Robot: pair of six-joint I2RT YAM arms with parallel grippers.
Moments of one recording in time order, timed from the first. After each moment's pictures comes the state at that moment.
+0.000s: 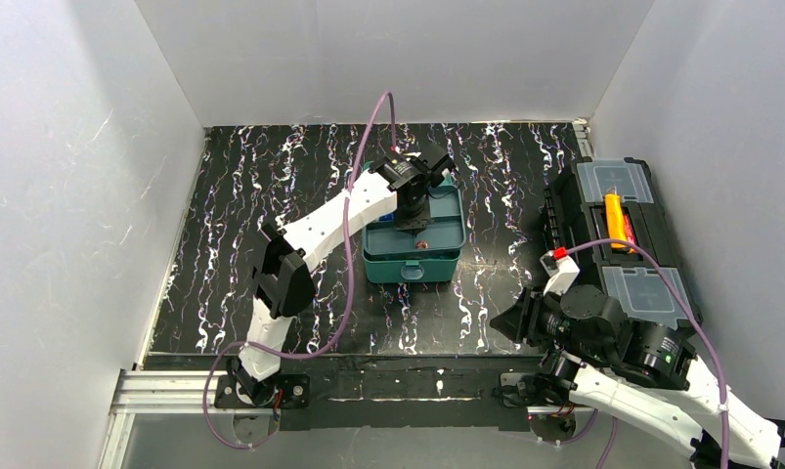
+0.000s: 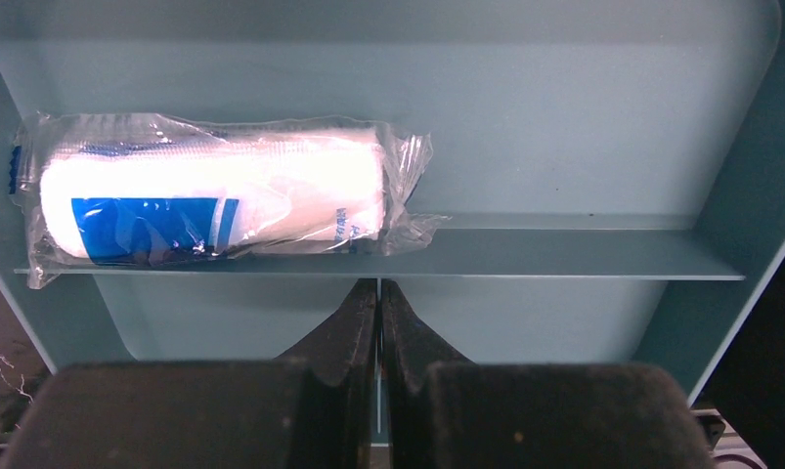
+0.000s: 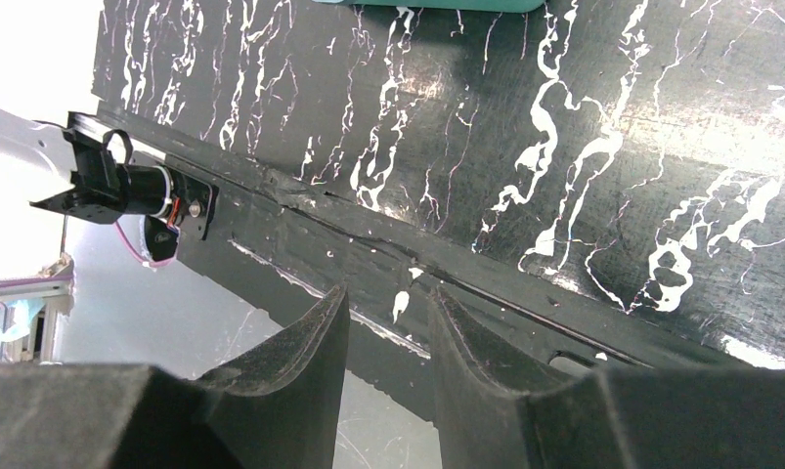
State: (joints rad) left arm -0.84 2.06 2.07 -1.24 -0.25 -0.84; right arm 1.03 0.33 0.79 -1.05 0.17 0.83
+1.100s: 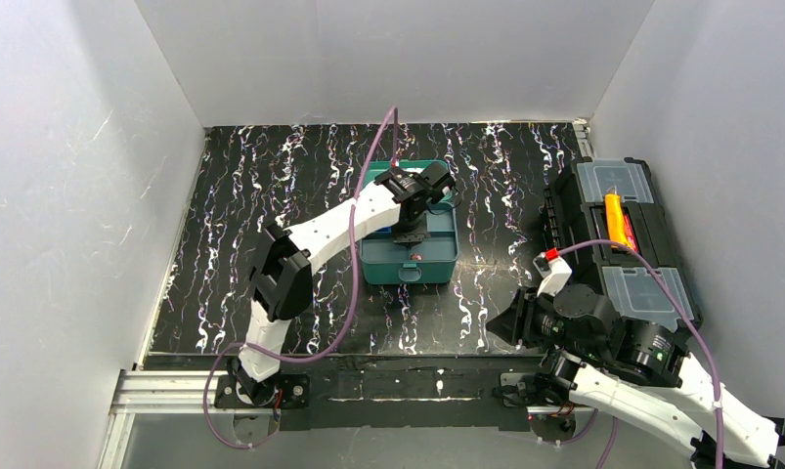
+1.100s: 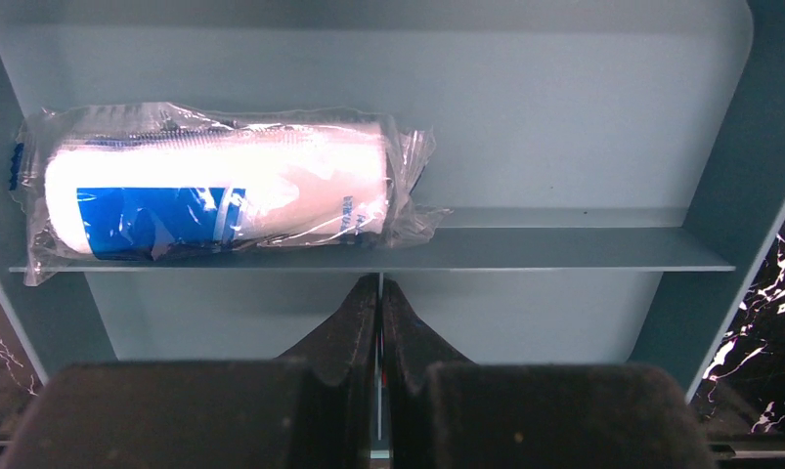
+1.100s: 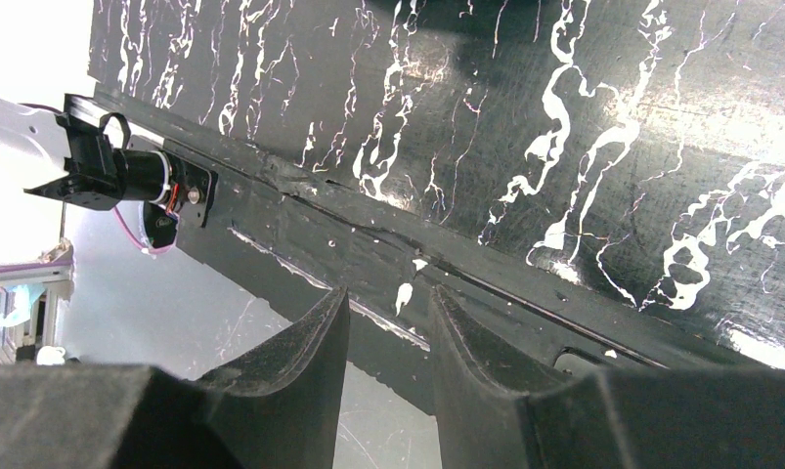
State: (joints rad) left arm -0.87 2.04 1.91 -1.17 -0.30 -0.85; right arm 1.03 0.34 0.76 -1.03 0.13 0.84
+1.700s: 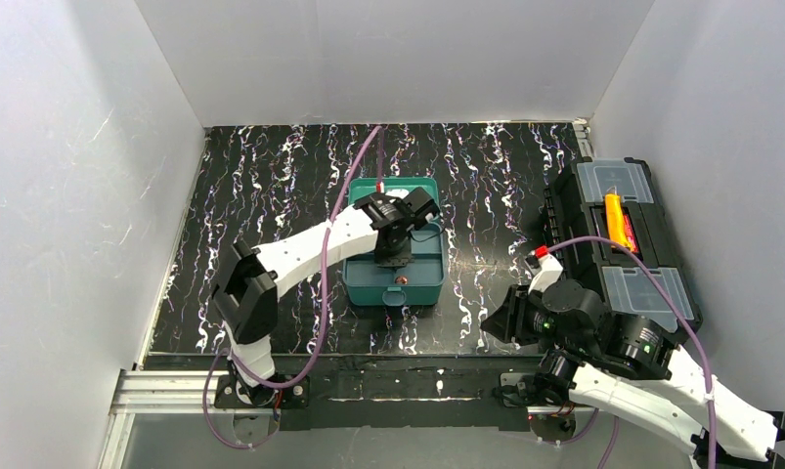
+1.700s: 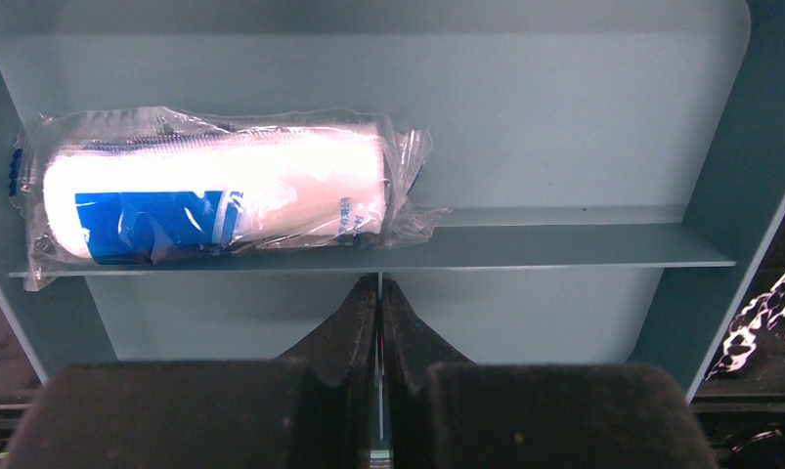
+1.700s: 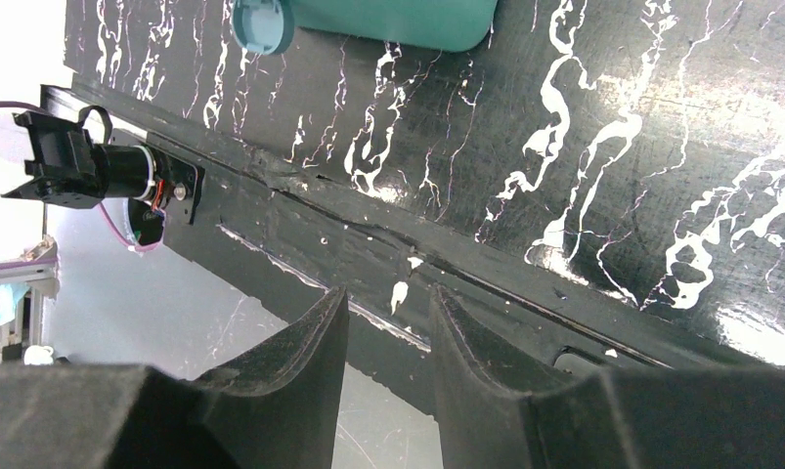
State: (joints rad) left arm -0.91 1.81 1.58 -1.08 -0.29 -0.88; right arm 1.03 0.39 0.76 -1.01 0.12 0.84
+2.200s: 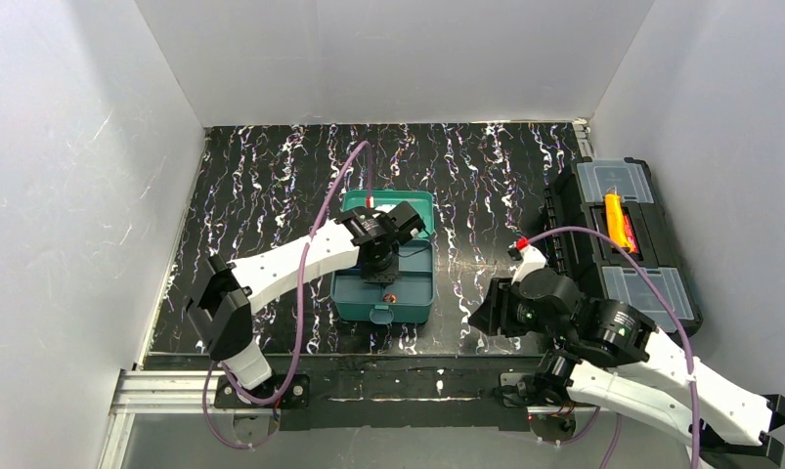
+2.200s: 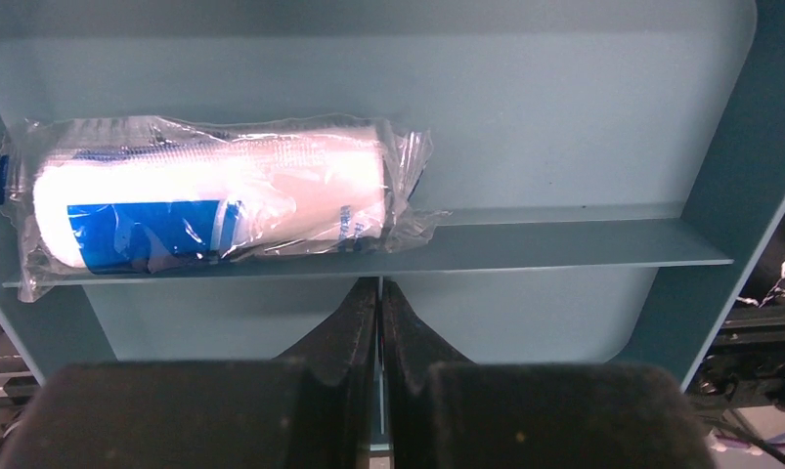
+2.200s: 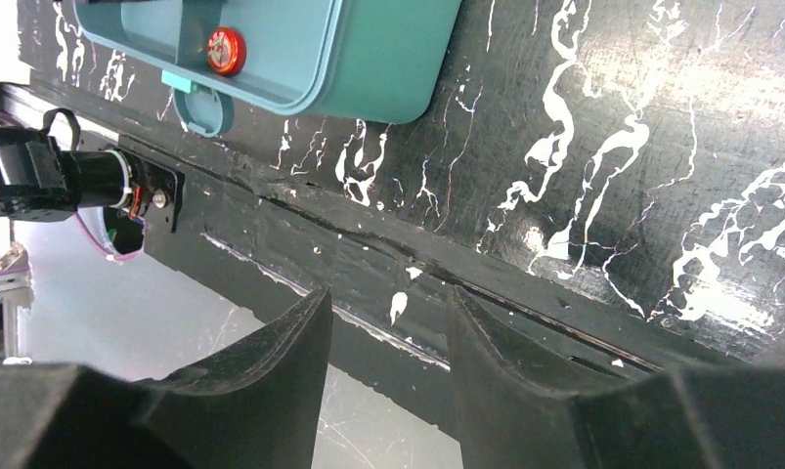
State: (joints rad) left arm -0.94 1.65 1.39 -1.07 -0.24 -0.86; right arm 1.03 0.52 0.77 -0.96 0.12 0.83
